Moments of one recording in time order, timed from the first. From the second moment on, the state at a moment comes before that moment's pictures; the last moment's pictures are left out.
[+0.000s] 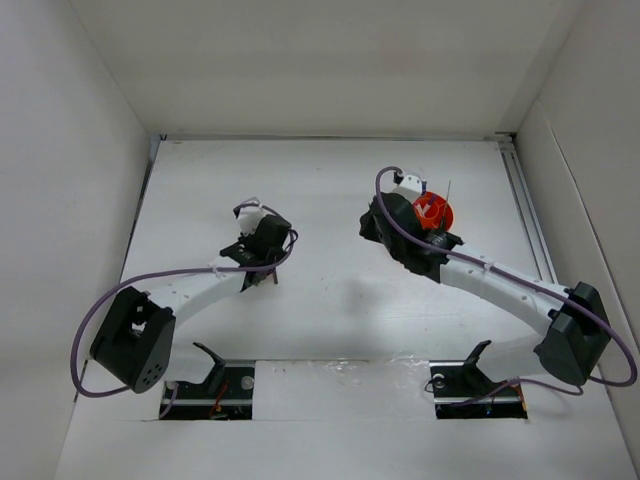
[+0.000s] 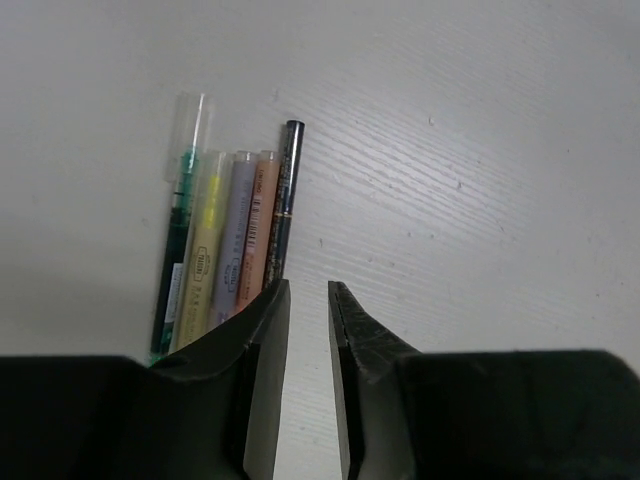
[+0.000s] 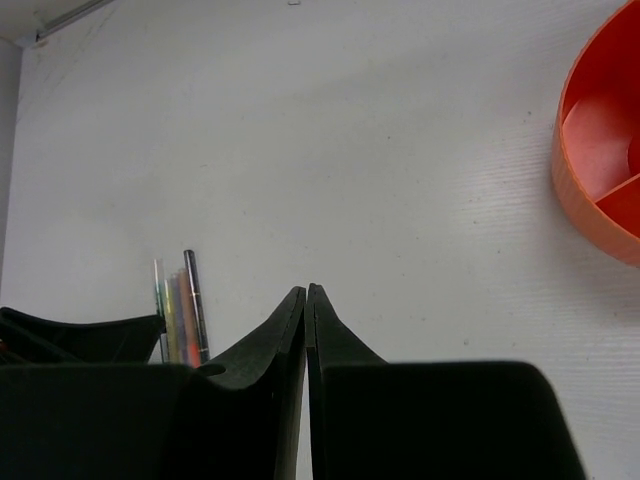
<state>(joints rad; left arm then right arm) -0.60 1.33 0.73 -0.25 -0.51 -0.85 0.80 1.35 1.05 -0.21 0.51 0.80</state>
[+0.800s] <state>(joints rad) -0.57 1.55 0.83 -0.27 -0.54 -0.83 0.76 1.35 1.04 -0.21 0.48 0.79</state>
